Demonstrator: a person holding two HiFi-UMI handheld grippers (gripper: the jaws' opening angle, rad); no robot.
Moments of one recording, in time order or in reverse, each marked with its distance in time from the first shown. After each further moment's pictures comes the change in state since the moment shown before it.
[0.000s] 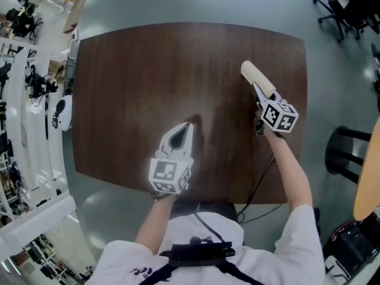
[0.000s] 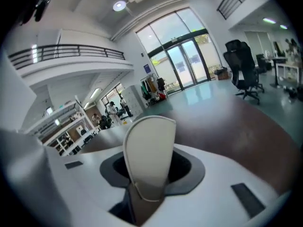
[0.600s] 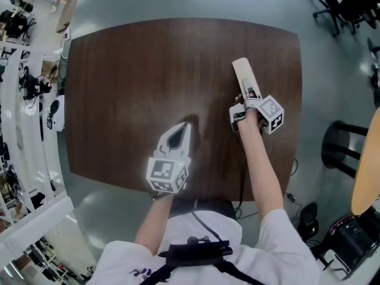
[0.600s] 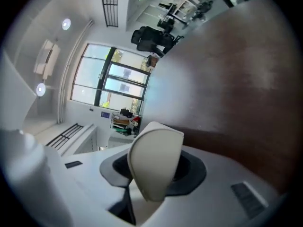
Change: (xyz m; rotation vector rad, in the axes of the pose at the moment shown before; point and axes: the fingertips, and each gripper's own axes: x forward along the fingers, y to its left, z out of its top) left arm 0.008 -0.006 -0.021 -0.050 0.032 -0.026; right arm 0.017 -0.006 -0.035 0.997 -0.247 -0.032
